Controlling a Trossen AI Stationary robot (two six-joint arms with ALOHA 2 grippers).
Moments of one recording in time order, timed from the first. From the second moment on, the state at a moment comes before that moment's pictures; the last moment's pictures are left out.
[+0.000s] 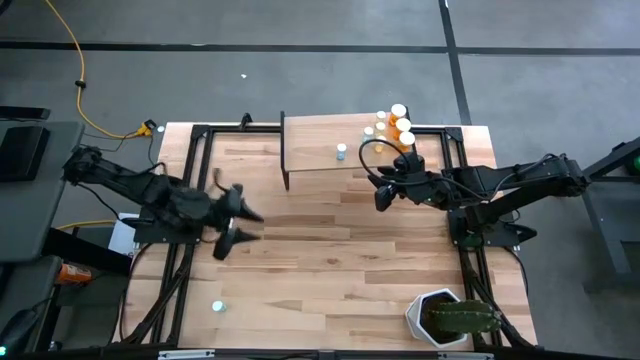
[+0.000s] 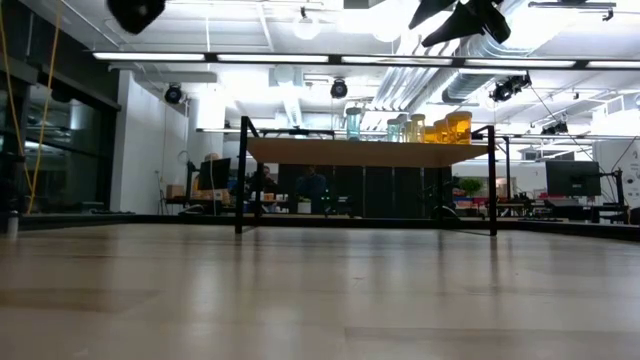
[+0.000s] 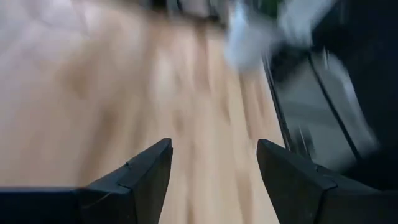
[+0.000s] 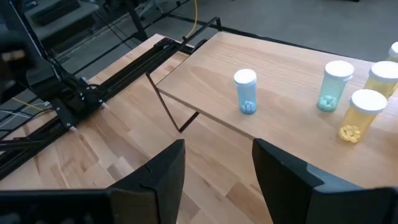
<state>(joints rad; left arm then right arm) -0.26 0.84 0.81 -0.48 -0.19 -0.44 0.16 1.13 1.06 -0.55 0.68 0.72</state>
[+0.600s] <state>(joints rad) -0.97 1.26 0.86 -0.71 -0.17 -1.18 0.16 1.13 1.06 -0.65 0.68 0.73</state>
